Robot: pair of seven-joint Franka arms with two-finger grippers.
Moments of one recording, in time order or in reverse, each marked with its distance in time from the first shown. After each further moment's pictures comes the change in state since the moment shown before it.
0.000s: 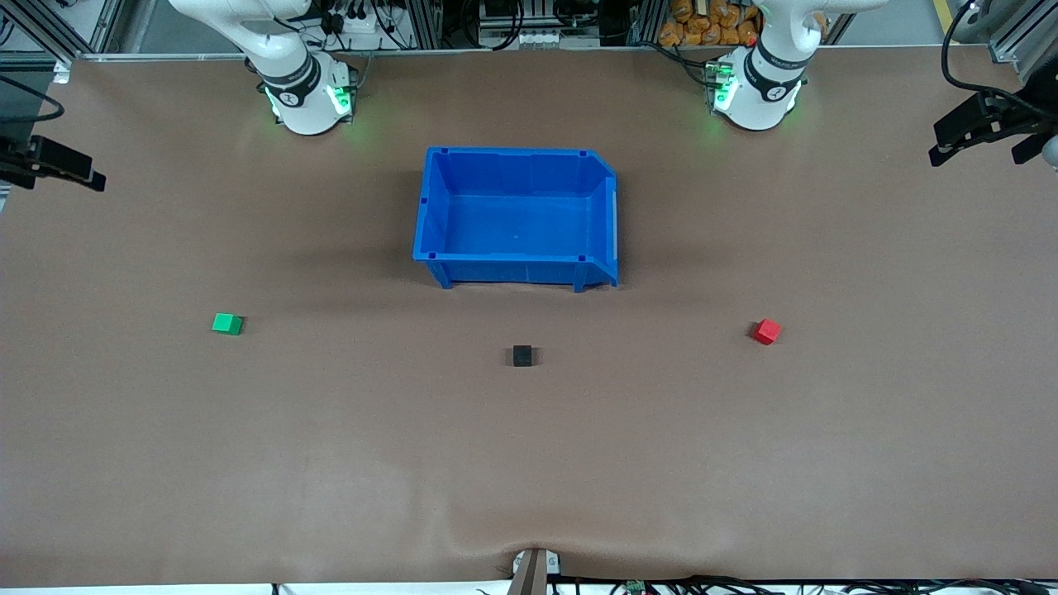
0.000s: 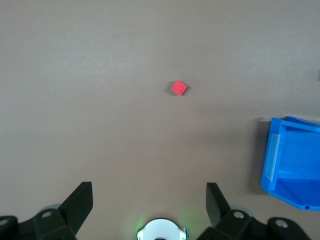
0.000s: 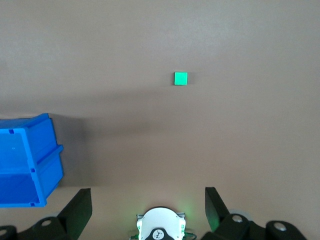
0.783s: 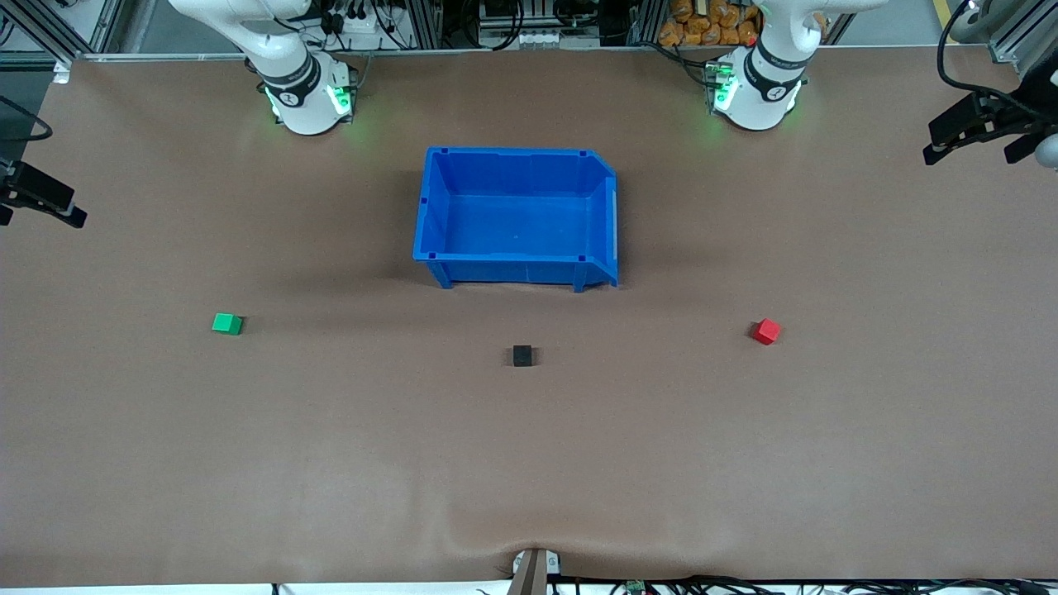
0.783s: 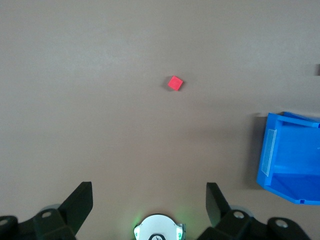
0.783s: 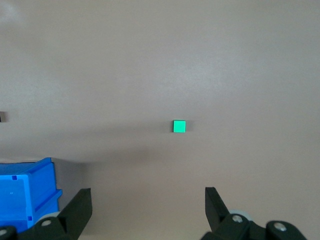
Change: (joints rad) left arm 0.000 0.004 0.001 -0.011 -0.020 -0.012 0.000; right arm 0.001 0.016 0.003 -0.002 0.000 0.208 0.001
